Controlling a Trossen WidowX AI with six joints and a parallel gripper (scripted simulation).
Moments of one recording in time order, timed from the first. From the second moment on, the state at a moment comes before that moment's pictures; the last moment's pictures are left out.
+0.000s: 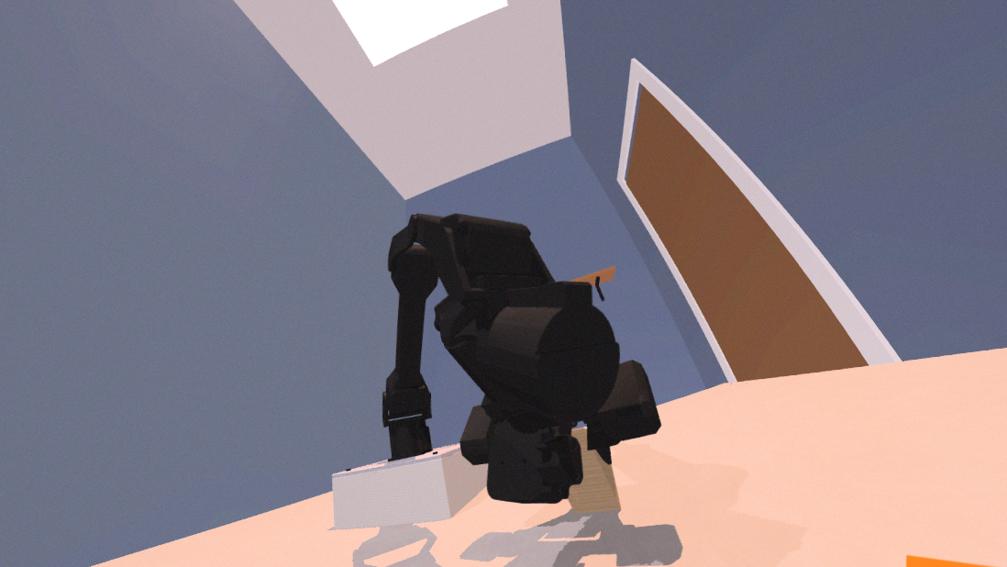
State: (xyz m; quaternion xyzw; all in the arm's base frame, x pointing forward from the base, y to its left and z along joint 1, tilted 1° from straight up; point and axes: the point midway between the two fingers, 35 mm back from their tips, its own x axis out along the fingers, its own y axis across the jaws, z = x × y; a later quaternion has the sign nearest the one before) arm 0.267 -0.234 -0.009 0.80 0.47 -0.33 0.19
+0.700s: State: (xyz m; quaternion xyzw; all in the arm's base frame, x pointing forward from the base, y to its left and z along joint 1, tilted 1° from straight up) arm 0.265 -0.233 0.000 0.80 0.47 -0.33 0.18
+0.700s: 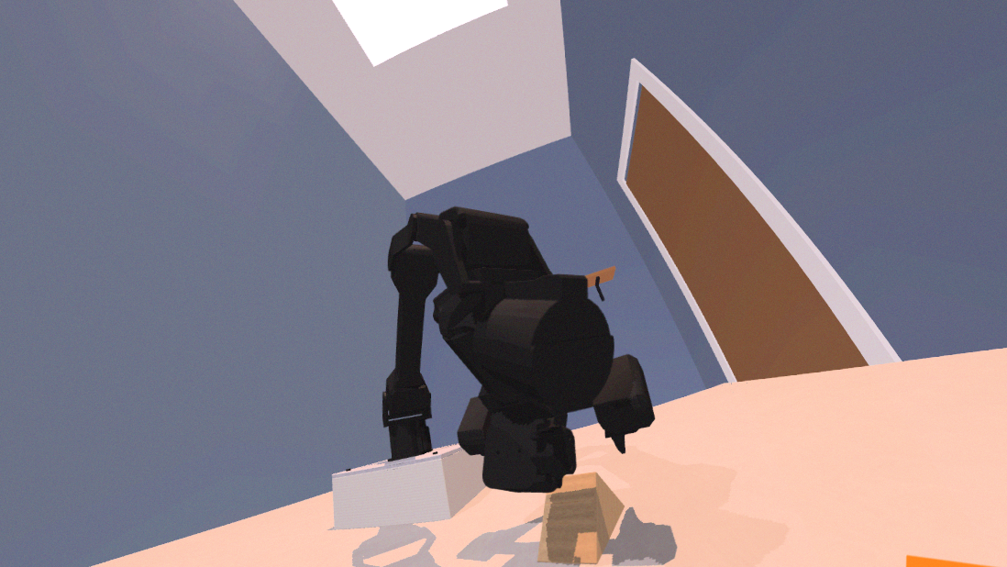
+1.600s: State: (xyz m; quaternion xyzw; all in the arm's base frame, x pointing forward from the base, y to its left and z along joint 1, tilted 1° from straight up) arm 0.208 -0.329 0.031 0.81 0.44 -0.34 0.21
